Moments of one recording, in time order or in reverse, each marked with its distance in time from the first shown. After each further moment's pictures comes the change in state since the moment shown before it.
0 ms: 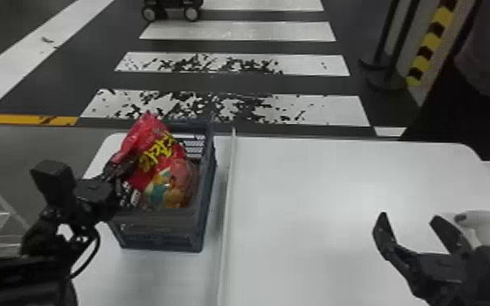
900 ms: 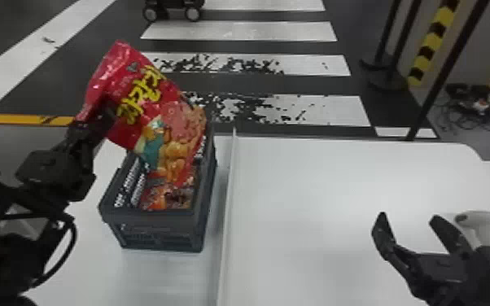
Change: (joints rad) left arm 0.175 -0.024 0.012 -0.446 0.320 0.048 0.009; right arm 0.009 0.000 0.006 -0.015 0.000 0.002 -0.001
